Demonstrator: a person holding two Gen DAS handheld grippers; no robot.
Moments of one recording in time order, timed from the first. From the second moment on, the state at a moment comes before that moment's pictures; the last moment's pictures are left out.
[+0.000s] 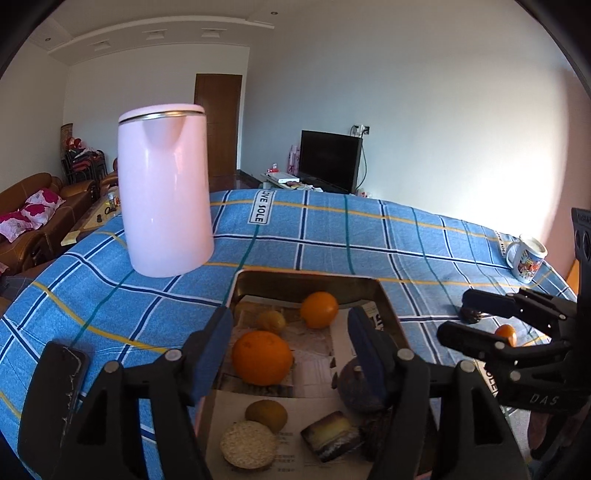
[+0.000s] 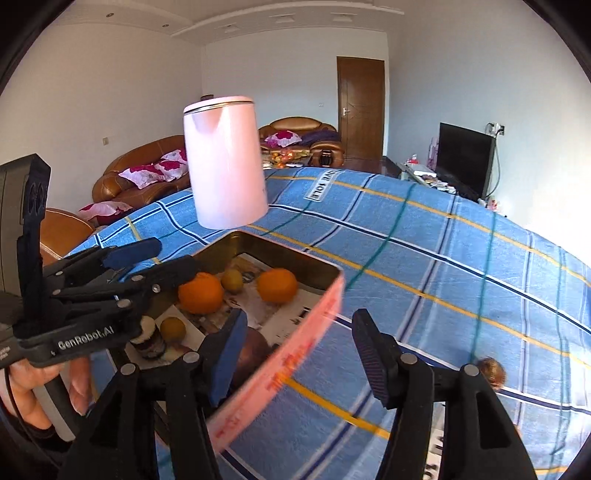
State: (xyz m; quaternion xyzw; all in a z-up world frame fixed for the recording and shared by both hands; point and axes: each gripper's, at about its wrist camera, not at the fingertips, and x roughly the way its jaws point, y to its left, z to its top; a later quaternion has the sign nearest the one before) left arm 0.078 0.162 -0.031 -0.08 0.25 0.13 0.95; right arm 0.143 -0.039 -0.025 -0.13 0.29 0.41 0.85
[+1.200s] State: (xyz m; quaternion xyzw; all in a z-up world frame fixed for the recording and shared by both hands) left arm 0.222 -0.026 -0.062 0.00 0.38 -0.05 0.92; right arm 0.245 -0.219 -0.048 -0.05 0.37 0.23 0.90
